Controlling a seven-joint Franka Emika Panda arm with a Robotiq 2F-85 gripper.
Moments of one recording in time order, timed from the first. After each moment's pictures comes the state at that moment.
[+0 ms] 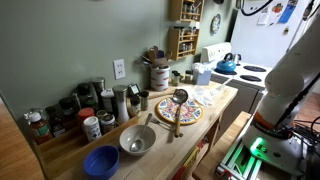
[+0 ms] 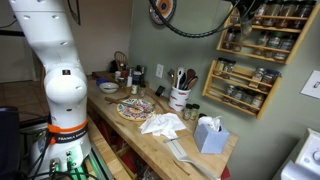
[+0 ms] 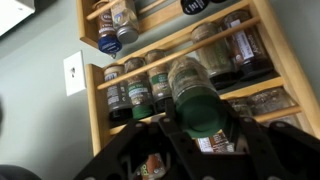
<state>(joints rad) -0.17 -0.24 -0.32 -1.73 0.30 2.41 -0.20</state>
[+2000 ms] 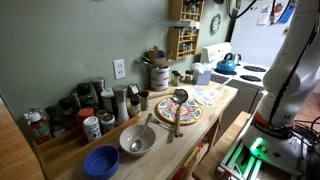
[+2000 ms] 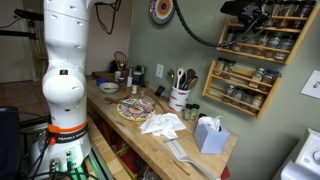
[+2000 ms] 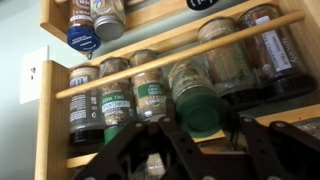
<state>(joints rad) -0.24 0.06 -0.30 -1.44 0.49 2.31 -0.40</state>
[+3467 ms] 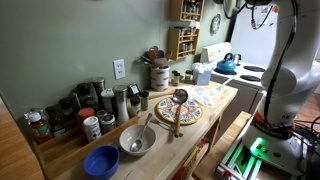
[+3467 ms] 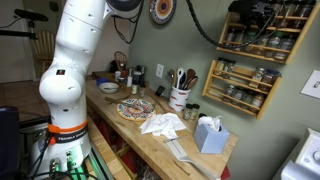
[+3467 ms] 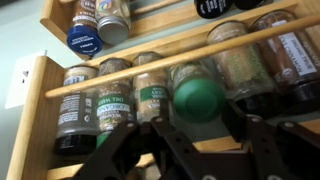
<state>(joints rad) -0.31 0.27 -0.29 -1.10 0.47 2.04 -0.40</state>
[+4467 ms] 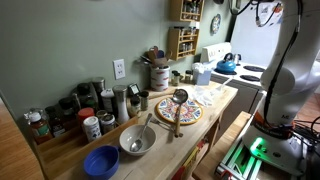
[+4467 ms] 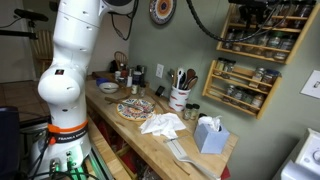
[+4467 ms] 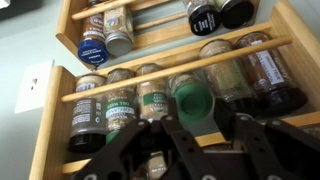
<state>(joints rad) -0.34 0.22 -0.29 -1.12 0.48 1.92 -0.44</state>
